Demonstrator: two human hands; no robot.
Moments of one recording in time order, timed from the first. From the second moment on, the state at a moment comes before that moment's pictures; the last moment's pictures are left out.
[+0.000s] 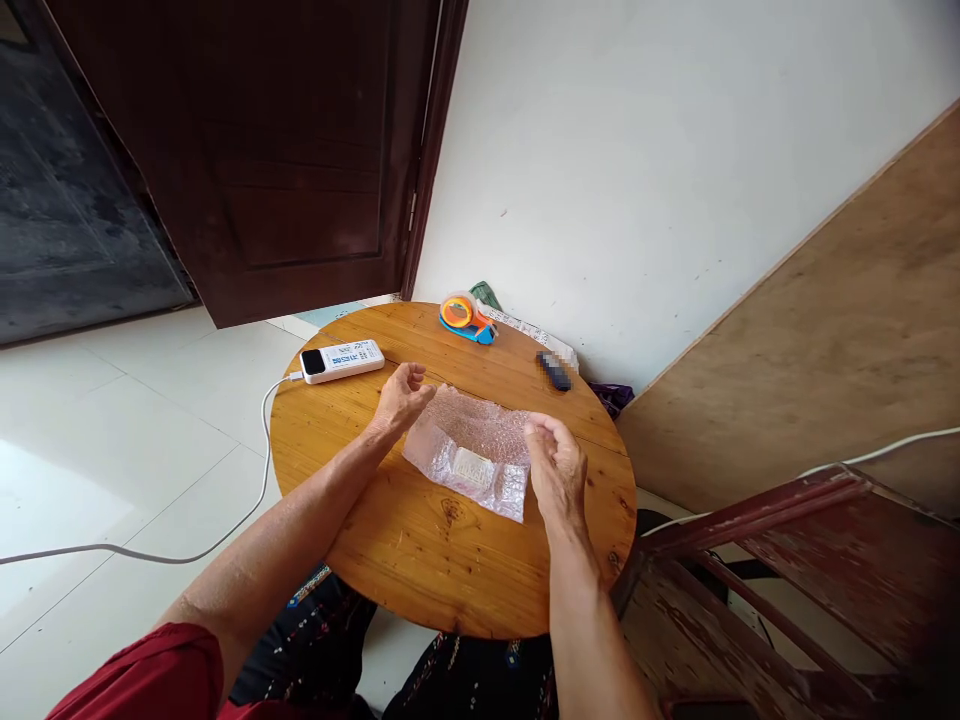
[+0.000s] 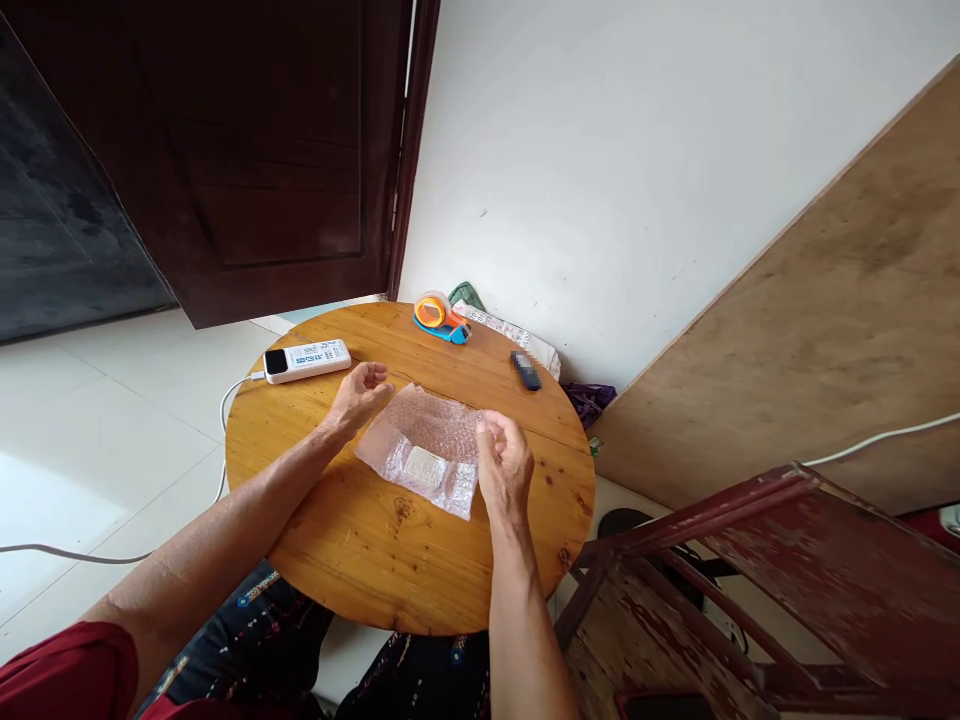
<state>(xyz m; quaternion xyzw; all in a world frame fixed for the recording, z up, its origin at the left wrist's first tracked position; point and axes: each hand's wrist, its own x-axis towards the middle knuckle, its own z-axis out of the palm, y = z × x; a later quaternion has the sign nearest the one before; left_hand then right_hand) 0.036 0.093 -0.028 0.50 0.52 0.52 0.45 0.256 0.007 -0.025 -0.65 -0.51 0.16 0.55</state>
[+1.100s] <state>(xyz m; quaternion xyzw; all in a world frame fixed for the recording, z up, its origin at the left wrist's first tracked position) 0.044 -0.013 -0.047 0.90 0.37 0.15 0.19 0.244 -0.049 -0.020 -0.64 -0.60 0.22 0.43</state>
